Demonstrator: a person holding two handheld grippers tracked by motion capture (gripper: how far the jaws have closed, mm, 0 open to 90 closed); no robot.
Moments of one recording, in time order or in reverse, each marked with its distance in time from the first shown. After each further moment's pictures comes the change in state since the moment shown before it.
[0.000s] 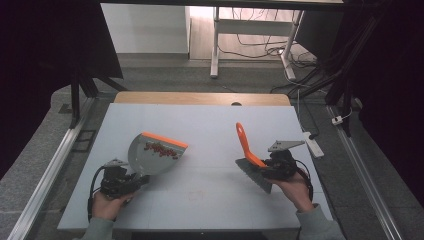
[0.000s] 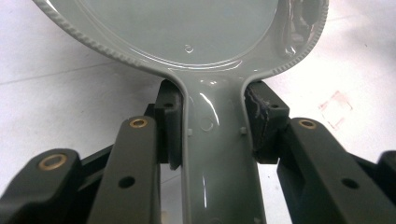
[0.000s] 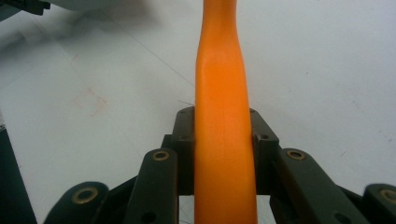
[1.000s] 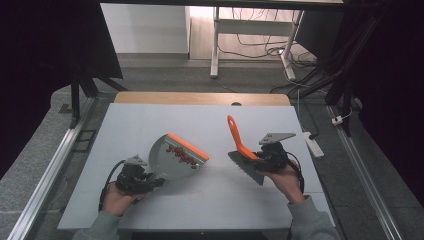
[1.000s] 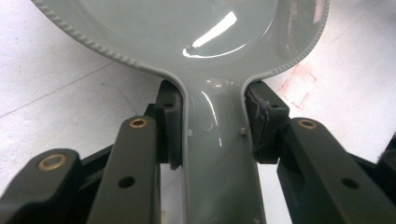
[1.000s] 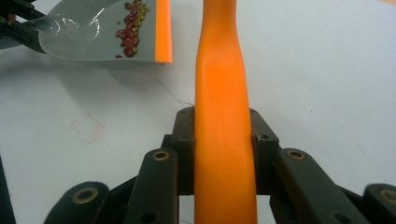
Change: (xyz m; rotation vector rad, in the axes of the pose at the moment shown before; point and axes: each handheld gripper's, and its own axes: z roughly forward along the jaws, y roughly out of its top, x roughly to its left) left arm -0.024 0.018 0.021 0.103 -0.145 0.229; right arm 0.003 0.026 0.014 -0.029 0.000 -0.046
